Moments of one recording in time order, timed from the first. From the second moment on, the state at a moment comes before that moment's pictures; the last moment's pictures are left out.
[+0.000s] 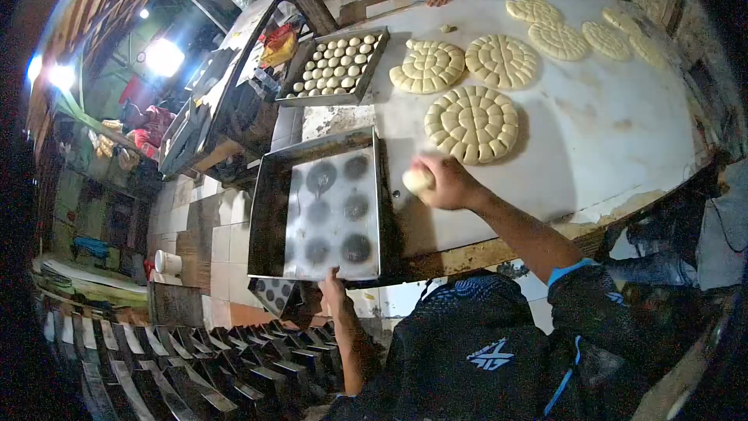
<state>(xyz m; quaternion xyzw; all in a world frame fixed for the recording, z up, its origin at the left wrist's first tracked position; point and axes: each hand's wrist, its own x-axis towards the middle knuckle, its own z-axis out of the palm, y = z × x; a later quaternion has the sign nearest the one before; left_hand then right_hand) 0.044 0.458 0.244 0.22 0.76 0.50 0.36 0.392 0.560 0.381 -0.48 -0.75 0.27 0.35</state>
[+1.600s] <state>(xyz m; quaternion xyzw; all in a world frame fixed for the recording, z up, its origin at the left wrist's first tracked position) 0.324 0.934 0.168 0.44 0.78 0.34 0.29 0.727 0.543 0.202 -0.79 -0.43 0.00 0.44</state>
